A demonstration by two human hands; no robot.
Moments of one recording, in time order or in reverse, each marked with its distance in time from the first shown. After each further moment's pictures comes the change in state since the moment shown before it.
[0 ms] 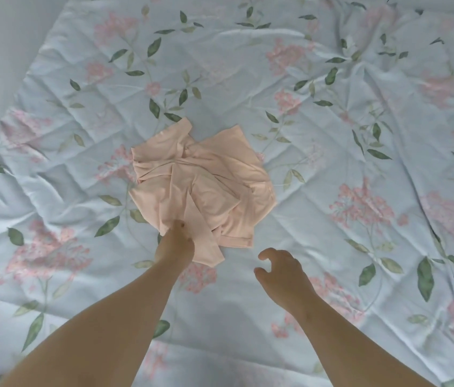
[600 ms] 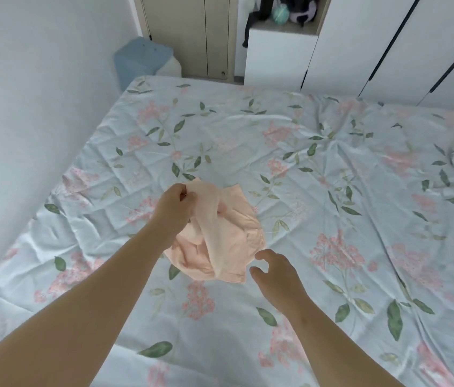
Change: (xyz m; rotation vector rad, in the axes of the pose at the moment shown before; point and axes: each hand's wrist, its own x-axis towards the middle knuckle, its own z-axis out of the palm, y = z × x) left_hand -0.117 0.109 -0.160 -0.624 0.182 0.318; right_hand -0.082 -0.042 -0.081 0.161 0.163 -0.189
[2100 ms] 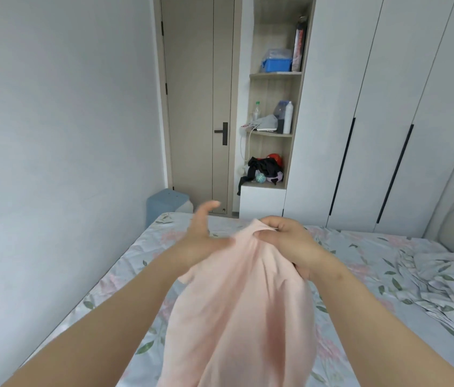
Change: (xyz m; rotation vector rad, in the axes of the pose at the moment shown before) left_hand -0.241 0.166 -0.073 -0.047 -0.140 0.600; right_hand -0.230 -0.125 -0.177 0.630 0.061 -0.648
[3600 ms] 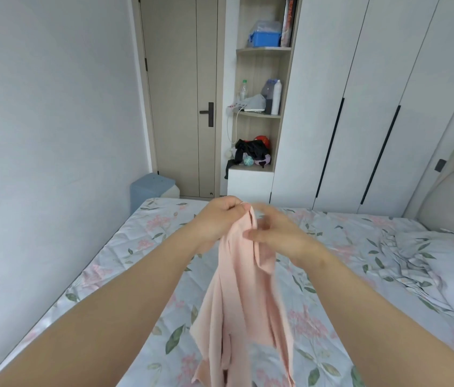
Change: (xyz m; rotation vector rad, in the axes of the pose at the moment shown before) left_hand 0.038 0.012 0.040 -0.153 -0.150 -0.059; right_hand 0.026 0.023 -0.008 -0.276 0.004 0.096
